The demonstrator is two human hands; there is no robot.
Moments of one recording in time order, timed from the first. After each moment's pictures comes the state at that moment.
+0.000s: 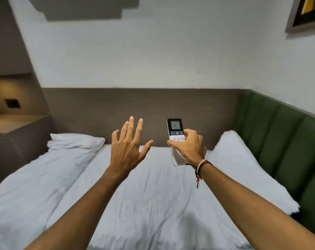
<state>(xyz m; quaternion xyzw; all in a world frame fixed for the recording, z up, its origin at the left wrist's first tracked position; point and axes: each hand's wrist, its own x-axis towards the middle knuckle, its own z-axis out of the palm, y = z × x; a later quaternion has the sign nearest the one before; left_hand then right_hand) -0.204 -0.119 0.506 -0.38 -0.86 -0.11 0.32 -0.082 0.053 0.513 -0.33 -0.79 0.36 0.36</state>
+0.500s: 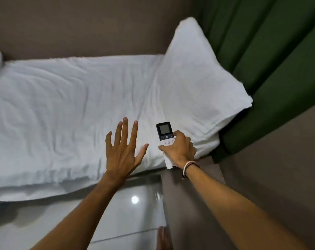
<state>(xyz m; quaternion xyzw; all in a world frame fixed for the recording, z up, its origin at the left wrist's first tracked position) -0.073 -0.003 0.172 -0.51 -0.85 -0.09 0.11 0.064 0.126 0.193 -0.58 -0.73 0.34 0.11</state>
